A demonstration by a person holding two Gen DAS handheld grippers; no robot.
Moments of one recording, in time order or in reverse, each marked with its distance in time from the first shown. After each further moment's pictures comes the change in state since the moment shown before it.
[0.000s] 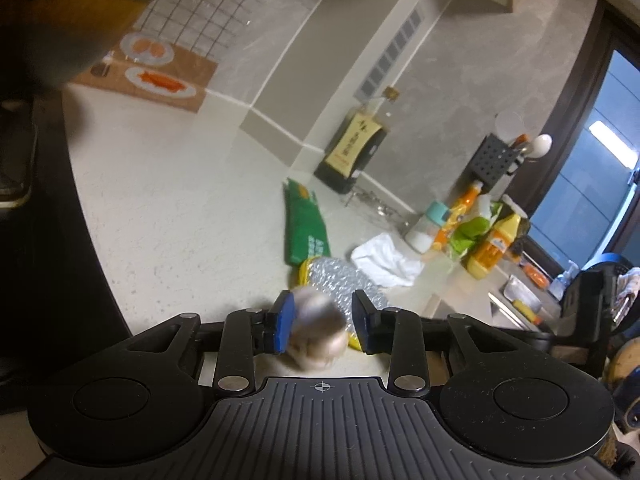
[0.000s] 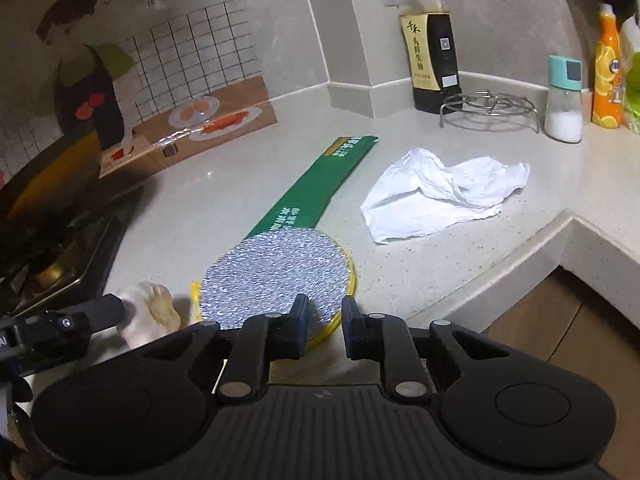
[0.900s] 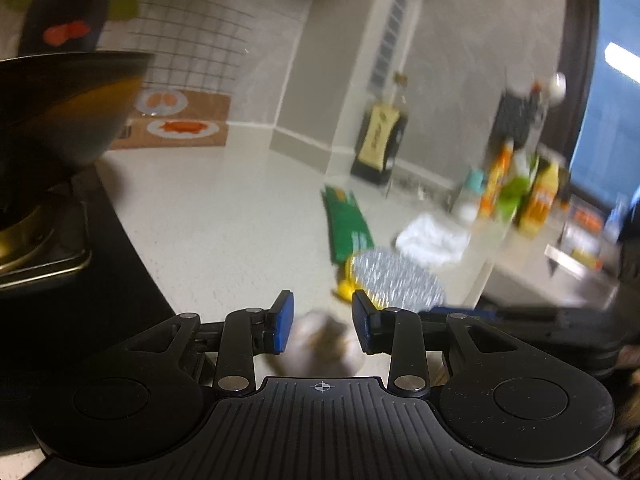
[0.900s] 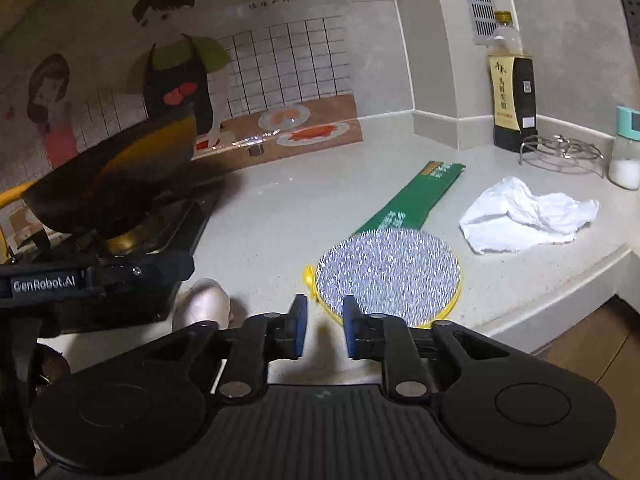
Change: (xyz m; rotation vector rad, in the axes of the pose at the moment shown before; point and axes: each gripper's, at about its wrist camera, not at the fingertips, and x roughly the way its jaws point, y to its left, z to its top) left arm -0.011 -0.028 -0.007 0.251 0.028 0.210; right arm -0.021 0.049 -0.029 -0.158 -0.070 0.147
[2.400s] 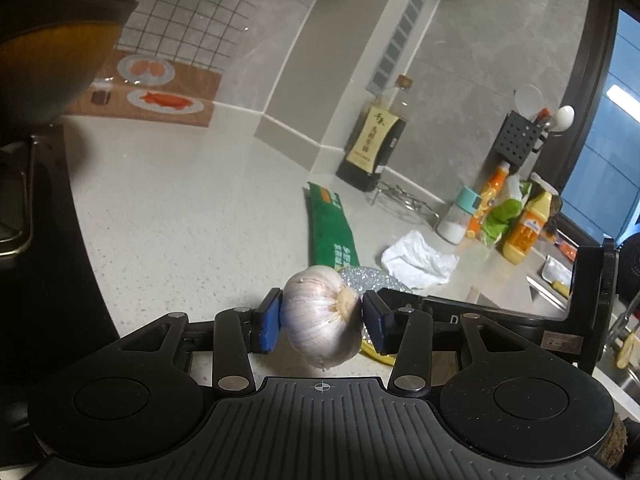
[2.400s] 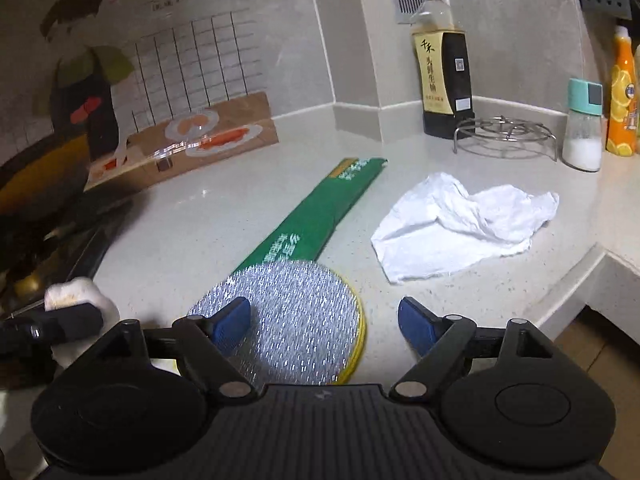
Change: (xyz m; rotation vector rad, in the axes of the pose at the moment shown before) left arm 0.042 0.012 0.010 -0.153 -0.009 -0.105; right arm 0.058 -0.059 0.025 0.085 -0.005 -0.172
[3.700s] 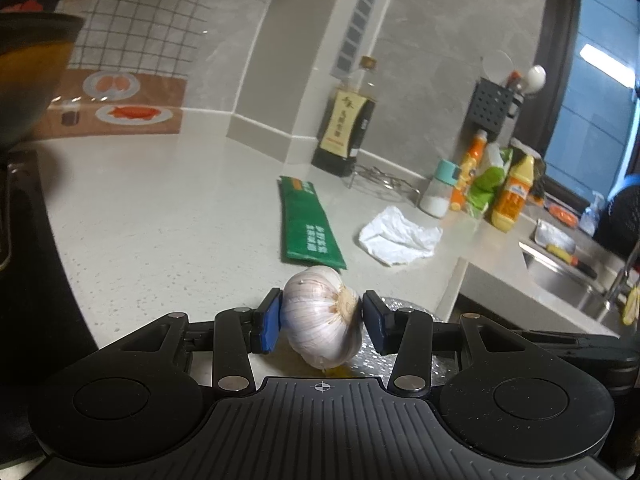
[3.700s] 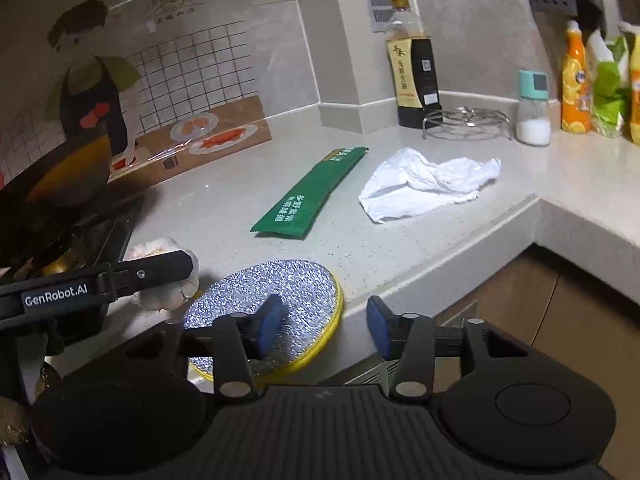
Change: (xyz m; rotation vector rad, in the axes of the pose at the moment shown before) left arm 0.006 -0.023 -0.012 0.145 0.025 -0.029; right arm -0.081 0.013 -0.041 0.081 0.001 -0.030
